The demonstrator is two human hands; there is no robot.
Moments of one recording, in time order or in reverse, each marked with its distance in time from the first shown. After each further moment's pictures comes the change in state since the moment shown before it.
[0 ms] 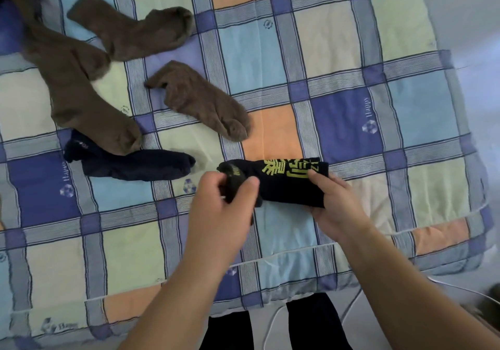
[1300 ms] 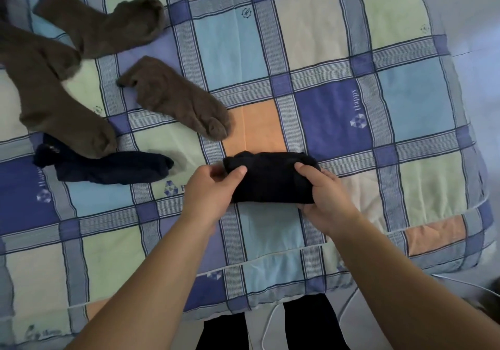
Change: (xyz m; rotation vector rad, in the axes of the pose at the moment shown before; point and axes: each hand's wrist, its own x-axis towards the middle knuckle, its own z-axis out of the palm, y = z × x) left_hand 0.074 -0.044 0.044 0.121 -0.056 -0.187; right_hand 0.019 -0.007 -0.012 0.092 -0.065 0.106
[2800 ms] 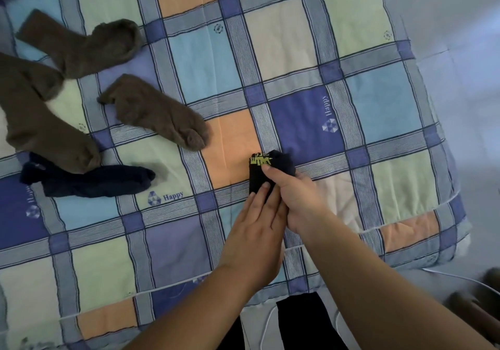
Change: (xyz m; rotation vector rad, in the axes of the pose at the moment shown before) left_hand -0.076 -0.026 0.075 1.168 -0.165 0.966; right_hand -0.006 -0.007 0.018 -0.108 0.179 0.022
